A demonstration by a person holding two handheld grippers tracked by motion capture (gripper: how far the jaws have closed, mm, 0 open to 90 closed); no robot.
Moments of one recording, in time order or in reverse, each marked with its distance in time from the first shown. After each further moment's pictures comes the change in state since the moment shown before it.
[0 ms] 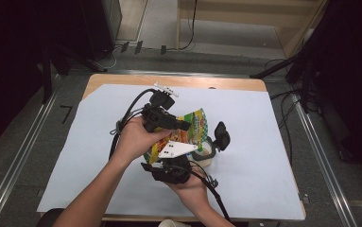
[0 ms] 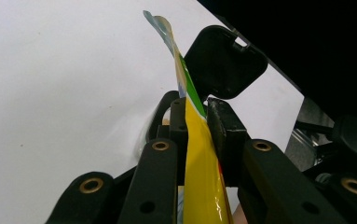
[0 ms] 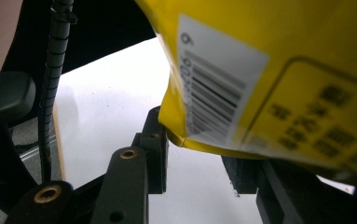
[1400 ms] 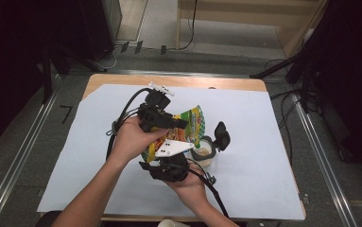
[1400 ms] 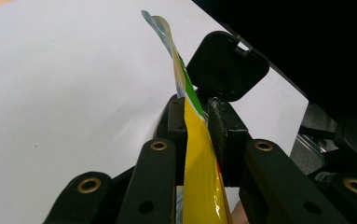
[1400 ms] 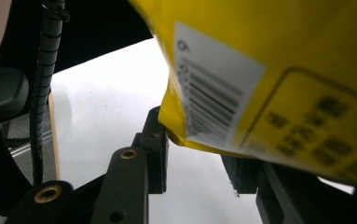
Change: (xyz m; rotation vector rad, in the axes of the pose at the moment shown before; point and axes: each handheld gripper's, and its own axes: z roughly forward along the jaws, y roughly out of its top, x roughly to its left) left arm 0.000 -0.004 -0.009 -0.030 0.022 0.018; right arm 0.000 0.005 0.006 0.012 0.011 -0.034
